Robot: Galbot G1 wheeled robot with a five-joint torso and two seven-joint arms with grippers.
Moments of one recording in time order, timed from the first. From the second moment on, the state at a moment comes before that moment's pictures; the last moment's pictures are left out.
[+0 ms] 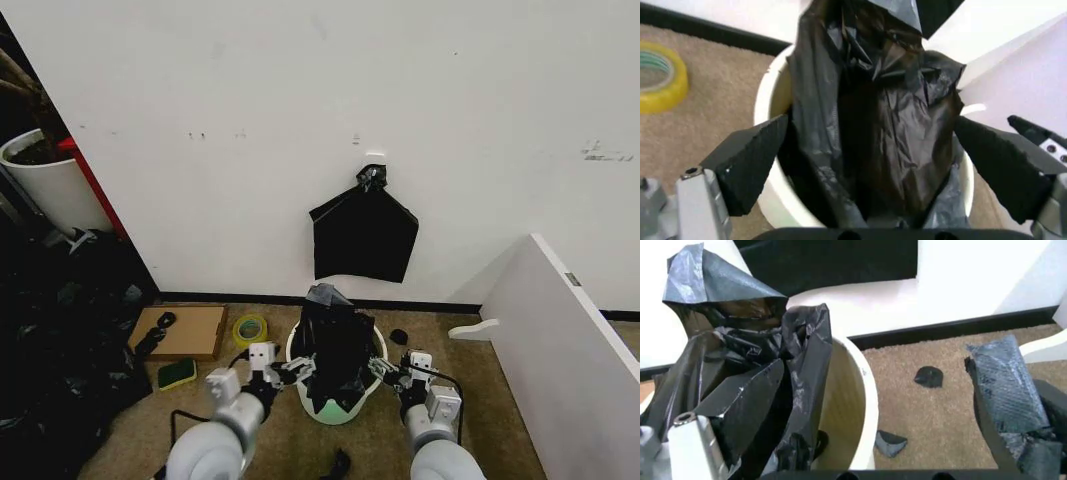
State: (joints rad) left arm 1.29 -0.98 0.01 -2.13 -1.03 0.30 -0.48; right arm -1.45 1.10 0.02 2.09 0.57 -0.14 0.67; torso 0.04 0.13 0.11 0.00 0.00
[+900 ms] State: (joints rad) left arm 1.23 -1.06 0.01 -2.07 -1.14 0.34 -0.62; right arm -1.46 1.11 0.03 2.09 0.57 -0.14 0.68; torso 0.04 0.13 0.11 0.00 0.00
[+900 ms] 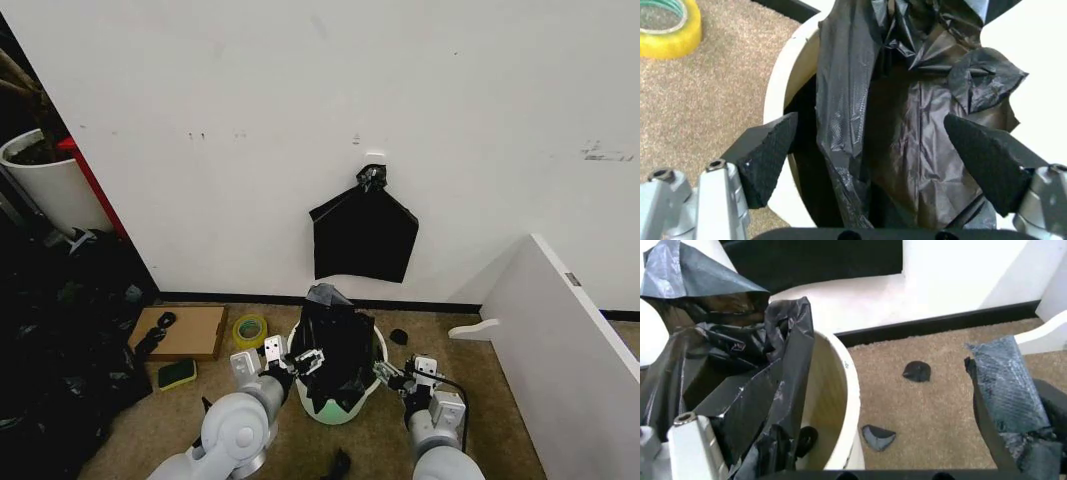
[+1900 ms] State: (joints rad) left arm 1.12 -1.14 0.02 -1.95 -1.32 0.36 -0.77; right arm -1.46 1.10 0.05 2.09 0.62 -0.14 0.74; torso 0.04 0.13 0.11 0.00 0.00
